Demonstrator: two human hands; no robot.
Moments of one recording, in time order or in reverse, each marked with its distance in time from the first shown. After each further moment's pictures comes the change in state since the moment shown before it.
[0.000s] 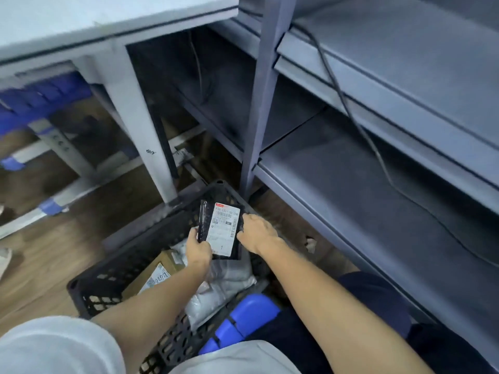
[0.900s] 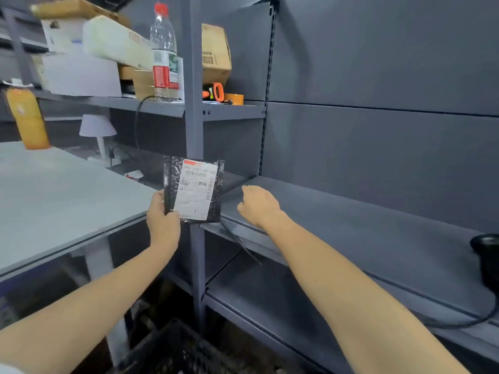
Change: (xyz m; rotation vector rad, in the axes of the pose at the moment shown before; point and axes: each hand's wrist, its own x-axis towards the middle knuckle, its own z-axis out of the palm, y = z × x) left_hand -0.121 0.346 -0.023 -0.392 -0.096 0.931; right_hand -0.167 0.009 -0.316 -0.221 0.837 -0.064
